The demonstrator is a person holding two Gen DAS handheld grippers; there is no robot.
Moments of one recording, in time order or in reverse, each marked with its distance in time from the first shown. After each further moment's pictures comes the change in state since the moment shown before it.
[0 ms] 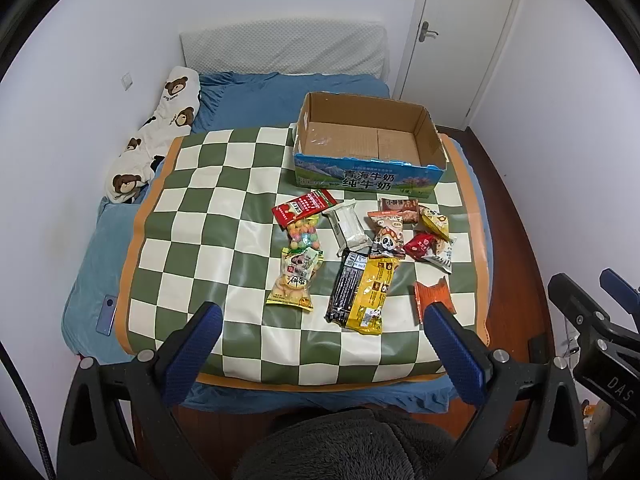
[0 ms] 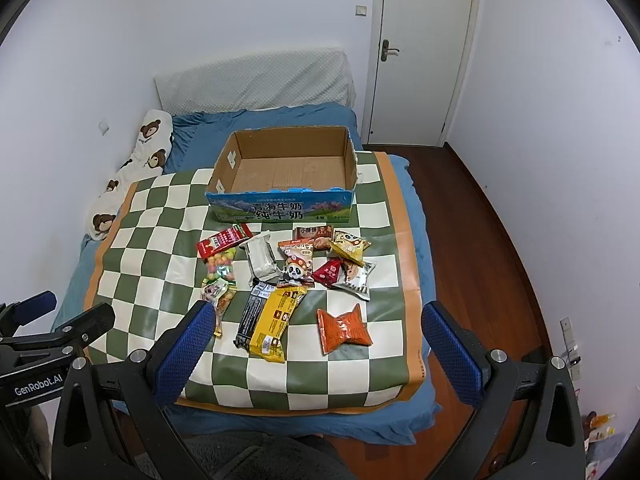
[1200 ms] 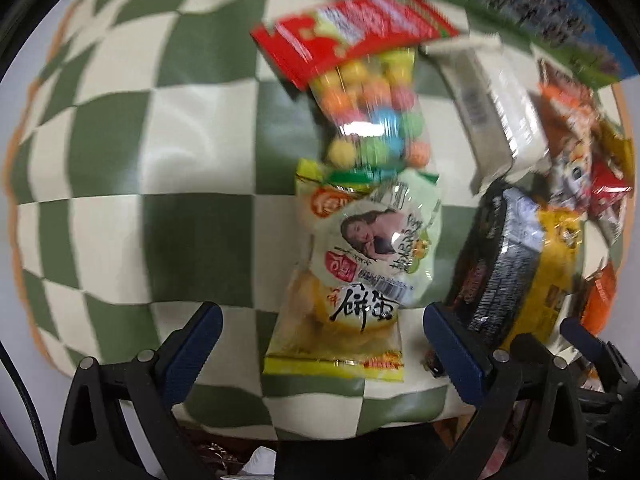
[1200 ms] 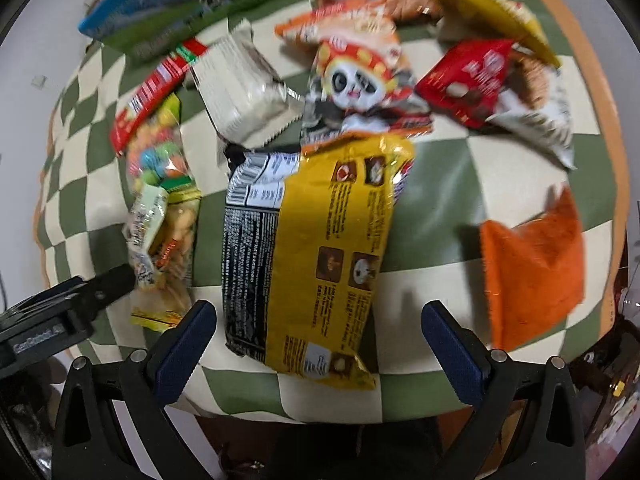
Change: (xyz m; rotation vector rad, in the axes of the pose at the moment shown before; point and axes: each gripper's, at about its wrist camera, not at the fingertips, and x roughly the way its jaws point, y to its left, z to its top) left arm 0.375 0.066 -0.007 0.026 0.572 0.016; right arm 0.394 0.068 -0.092 0.207 0.611 0.151
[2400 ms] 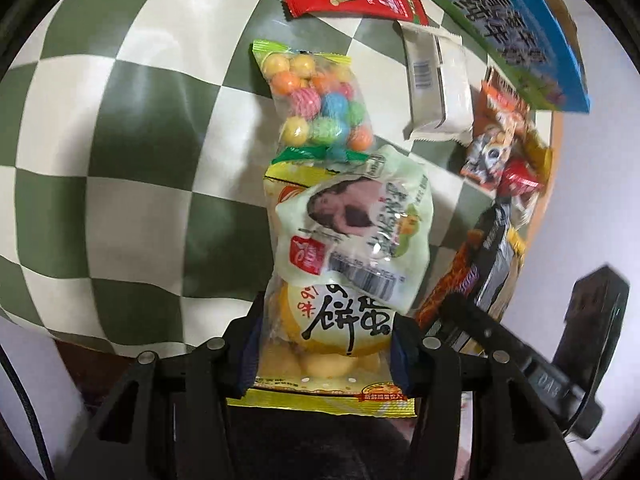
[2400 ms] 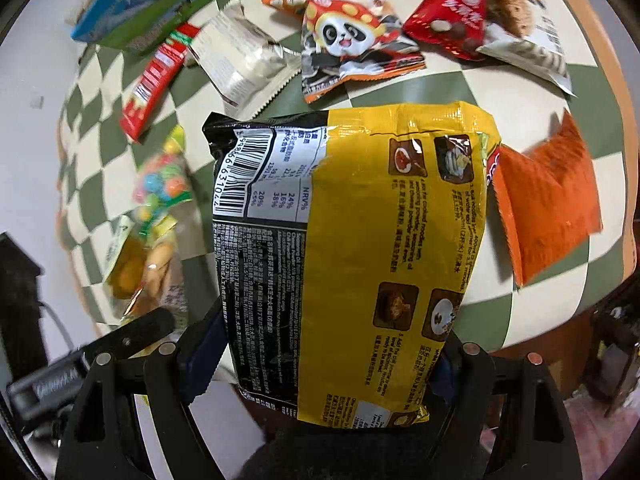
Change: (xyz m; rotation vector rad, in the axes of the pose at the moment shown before) left arm -0.044 0.043 -0.027 -0.217 0.180 -0.409; right arm 0.014 0.030 0.001 0.131 0.113 0.126
